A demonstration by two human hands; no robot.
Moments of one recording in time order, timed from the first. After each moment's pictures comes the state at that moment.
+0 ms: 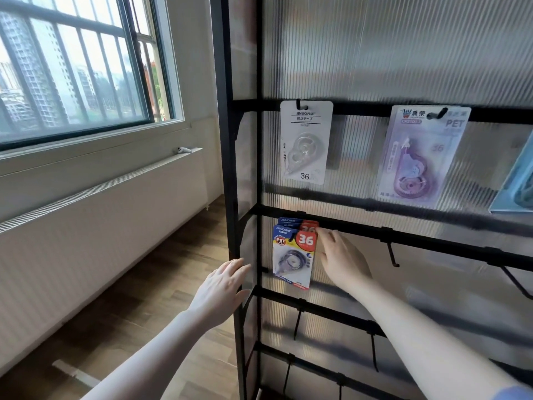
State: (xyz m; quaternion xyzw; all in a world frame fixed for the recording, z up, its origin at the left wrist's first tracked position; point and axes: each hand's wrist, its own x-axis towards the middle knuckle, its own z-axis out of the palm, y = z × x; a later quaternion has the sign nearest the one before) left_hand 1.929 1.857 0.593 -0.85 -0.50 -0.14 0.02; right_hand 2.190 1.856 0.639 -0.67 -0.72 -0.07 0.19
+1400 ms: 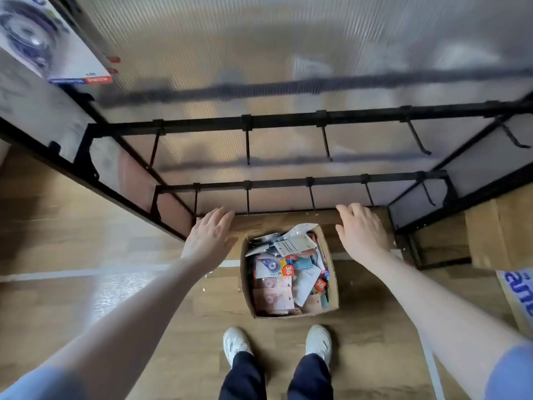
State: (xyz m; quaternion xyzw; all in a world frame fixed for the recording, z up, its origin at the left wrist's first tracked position) left_hand 2.126 1.733 0.341 -0.89 -0.43 0.07 -0.14; right_hand 2.393 1.597 0.340 -0.84 -0.53 0.10 -0.02
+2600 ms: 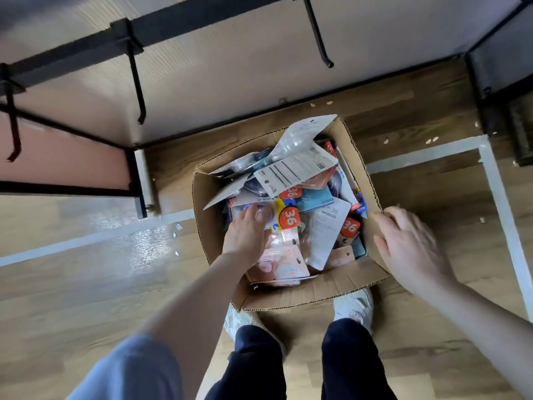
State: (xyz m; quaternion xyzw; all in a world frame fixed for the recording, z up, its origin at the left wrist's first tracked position) left_hand 2.202 1.677 -0.070 -0.86 -0.38 0.29 -0.20; right_hand 2.402 1.492 -0.030 -0.85 -0.49 0.21 0.00
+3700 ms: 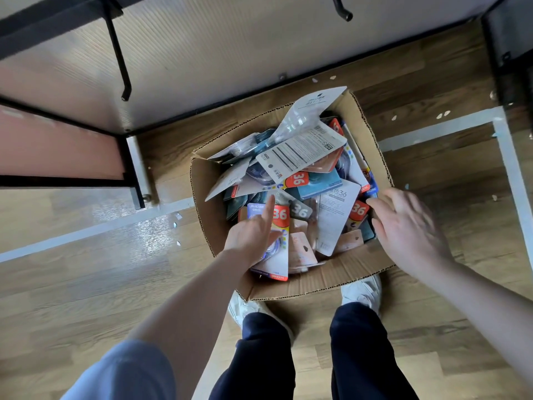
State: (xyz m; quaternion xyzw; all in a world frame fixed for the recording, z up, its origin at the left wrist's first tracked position) left_hand 2.183 1.669 -0.087 -0.87 -0.30 0.37 -0.13; right_hand 2.387 1.498 -0.056 -0.84 -0.52 0.16 0.01
